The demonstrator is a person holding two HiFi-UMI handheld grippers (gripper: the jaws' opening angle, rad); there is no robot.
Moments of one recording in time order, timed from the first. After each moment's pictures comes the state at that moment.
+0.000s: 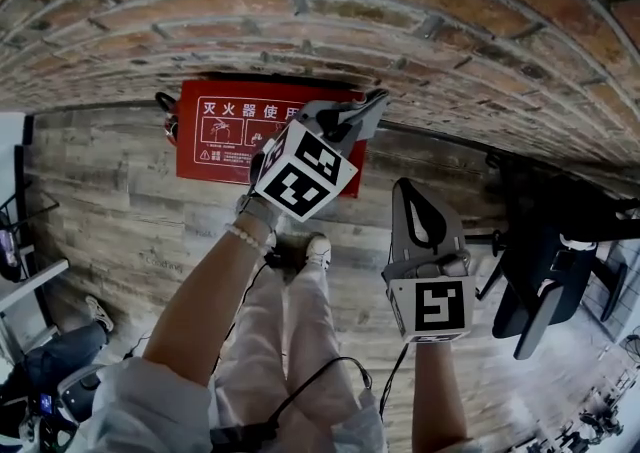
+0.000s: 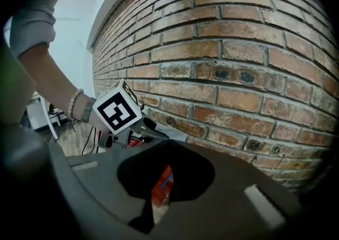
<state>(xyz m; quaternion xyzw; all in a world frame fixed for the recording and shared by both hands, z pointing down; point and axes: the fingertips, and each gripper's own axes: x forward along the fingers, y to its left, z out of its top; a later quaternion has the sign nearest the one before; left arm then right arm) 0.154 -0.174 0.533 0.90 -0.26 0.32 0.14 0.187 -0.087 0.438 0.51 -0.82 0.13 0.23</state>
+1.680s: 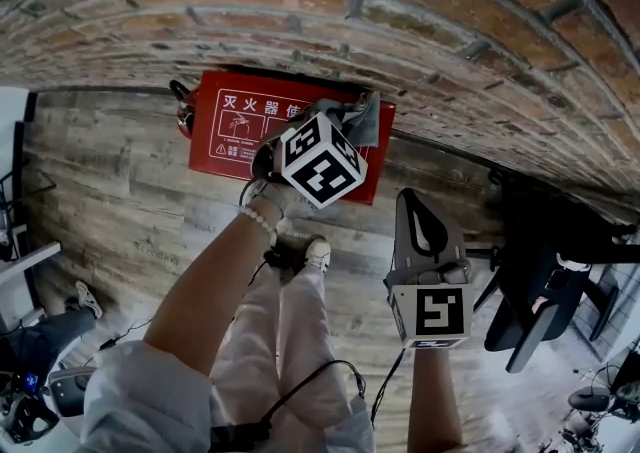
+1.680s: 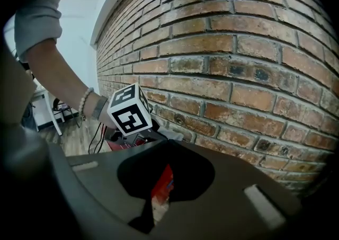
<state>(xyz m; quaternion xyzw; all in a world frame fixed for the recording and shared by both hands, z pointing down) 0.115 -0.185 0.578 0.86 -0.27 0.42 0.13 0.163 -0.086 0.450 0.49 -0.82 0.13 0.25</state>
